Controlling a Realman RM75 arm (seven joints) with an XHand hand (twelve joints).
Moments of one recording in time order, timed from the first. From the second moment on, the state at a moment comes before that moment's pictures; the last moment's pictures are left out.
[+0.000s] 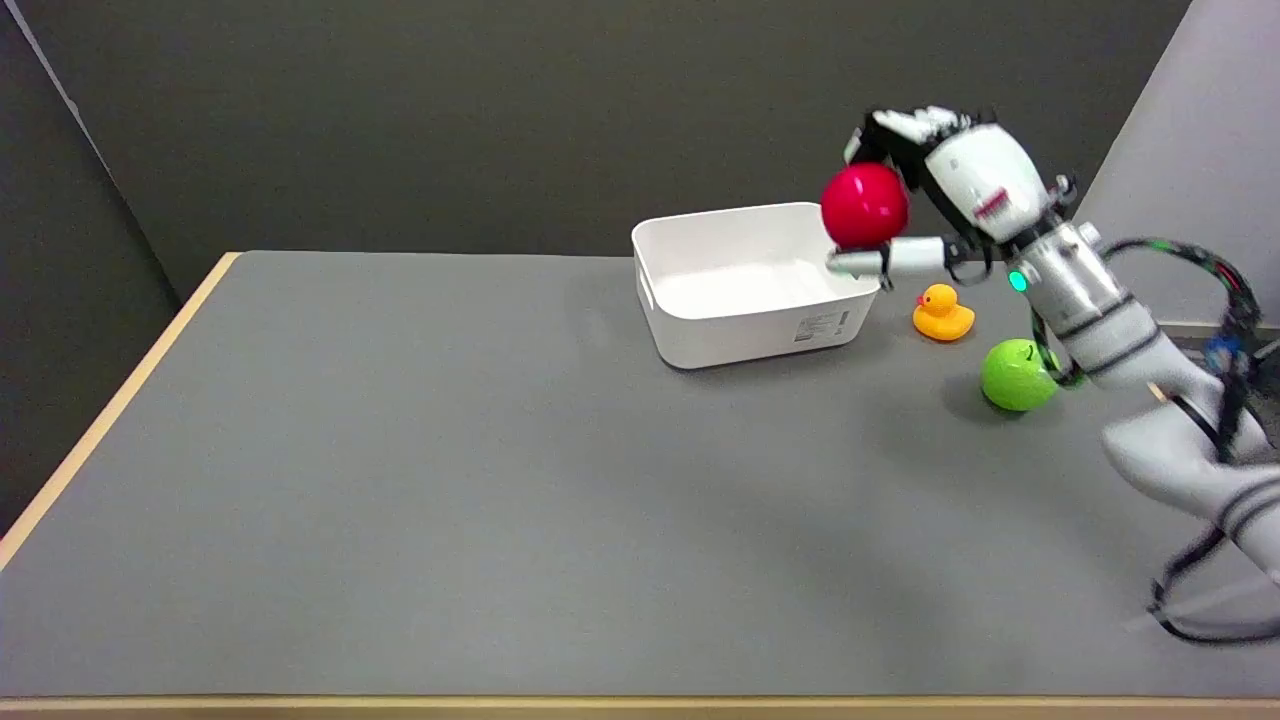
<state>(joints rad) 0.16 -0.81 -1.51 1.09 -0.02 0.90 0.89</state>
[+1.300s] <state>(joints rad) 0.79 -1.05 -1.93 0.52 -0.05 0.56 0.95</state>
